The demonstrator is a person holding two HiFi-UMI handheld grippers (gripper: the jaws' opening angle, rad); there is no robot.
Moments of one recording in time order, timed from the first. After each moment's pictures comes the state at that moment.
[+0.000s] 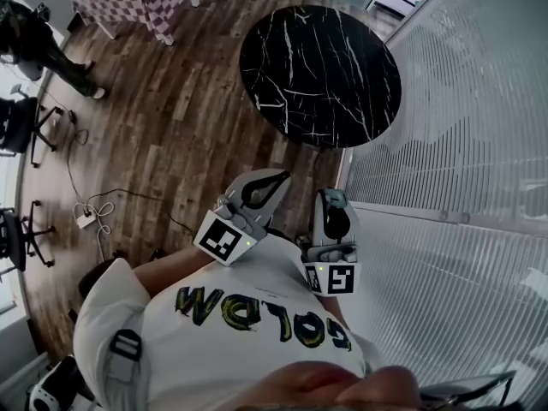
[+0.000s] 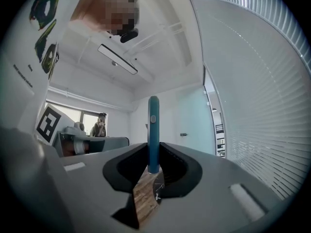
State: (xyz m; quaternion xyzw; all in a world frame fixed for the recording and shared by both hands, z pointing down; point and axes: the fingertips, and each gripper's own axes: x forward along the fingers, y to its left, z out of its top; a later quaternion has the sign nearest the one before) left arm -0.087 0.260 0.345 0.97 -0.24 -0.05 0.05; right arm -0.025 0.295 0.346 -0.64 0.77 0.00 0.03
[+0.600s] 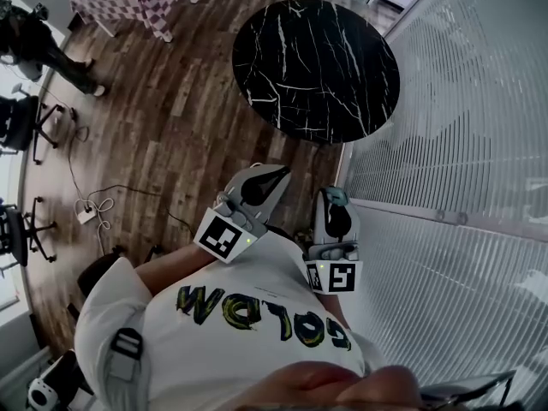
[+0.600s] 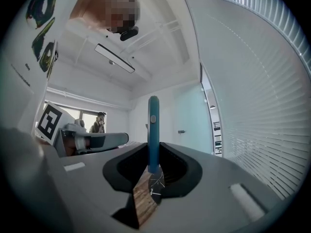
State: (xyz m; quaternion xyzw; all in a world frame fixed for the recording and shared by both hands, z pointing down) left arm -0.040 0.264 0.356 0.97 -0.25 -0.05 0.03; right arm 0.025 0.303 0.367 -0.64 0.77 -0.02 0.02
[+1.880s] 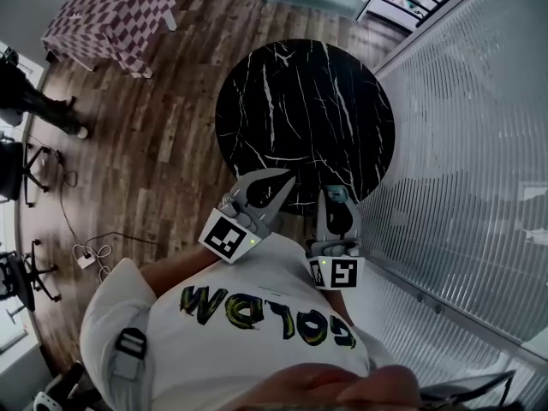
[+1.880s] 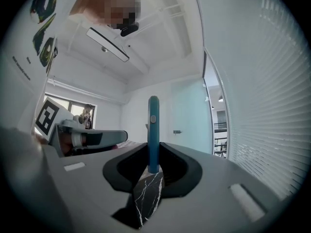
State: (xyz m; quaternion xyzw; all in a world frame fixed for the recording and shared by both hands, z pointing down) left arm 0.021 -0.026 0.359 0.97 -0.21 -0.06 0.05; right arm 0.082 0.006 0.370 -0.66 0.75 -0.01 -0.01
